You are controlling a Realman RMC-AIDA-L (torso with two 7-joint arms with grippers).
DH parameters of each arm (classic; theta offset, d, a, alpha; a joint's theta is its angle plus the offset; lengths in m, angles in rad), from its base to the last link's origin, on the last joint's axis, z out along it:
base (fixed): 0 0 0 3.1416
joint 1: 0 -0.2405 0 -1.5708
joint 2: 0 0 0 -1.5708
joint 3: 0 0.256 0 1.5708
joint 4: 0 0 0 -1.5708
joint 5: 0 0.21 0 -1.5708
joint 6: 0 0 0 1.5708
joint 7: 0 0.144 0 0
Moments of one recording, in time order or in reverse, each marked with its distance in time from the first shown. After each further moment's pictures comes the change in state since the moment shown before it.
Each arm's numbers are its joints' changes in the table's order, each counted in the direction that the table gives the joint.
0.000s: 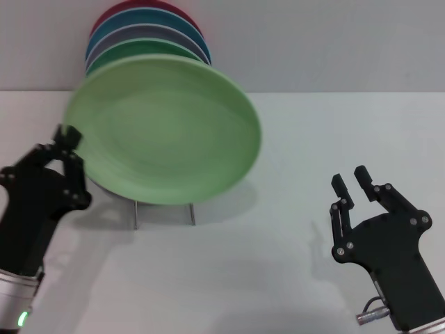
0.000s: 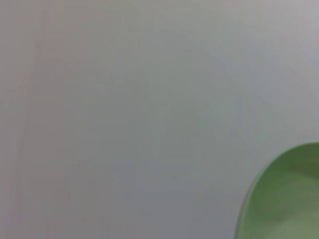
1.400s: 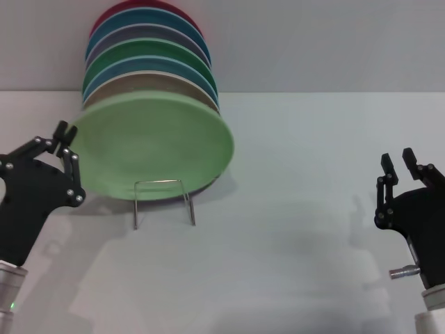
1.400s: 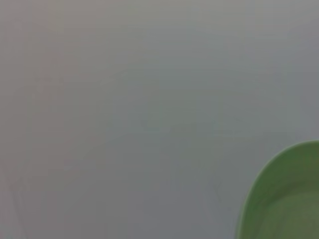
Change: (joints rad) left arm 0.080 0.004 -0.005 -0.181 0.011 0.020 0.421; right arm -0.096 -0.001 0.081 0.108 0.207 0.049 -0.008
